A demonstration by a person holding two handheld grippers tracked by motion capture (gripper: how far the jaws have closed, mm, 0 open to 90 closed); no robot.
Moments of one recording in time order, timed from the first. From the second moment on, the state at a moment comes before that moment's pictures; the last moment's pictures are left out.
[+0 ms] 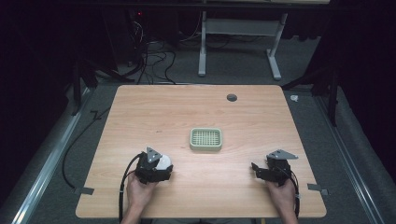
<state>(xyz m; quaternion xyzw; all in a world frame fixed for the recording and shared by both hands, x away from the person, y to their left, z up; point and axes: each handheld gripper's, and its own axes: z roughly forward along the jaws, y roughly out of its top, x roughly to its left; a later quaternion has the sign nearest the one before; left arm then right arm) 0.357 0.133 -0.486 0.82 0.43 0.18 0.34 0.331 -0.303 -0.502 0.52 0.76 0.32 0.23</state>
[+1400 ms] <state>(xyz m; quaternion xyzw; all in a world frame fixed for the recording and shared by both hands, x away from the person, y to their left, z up) 0.376 0.105 -0.437 0.84 0.38 0.13 0.38 0.331 -0.304 -0.501 0.52 0.76 0.32 0.22</state>
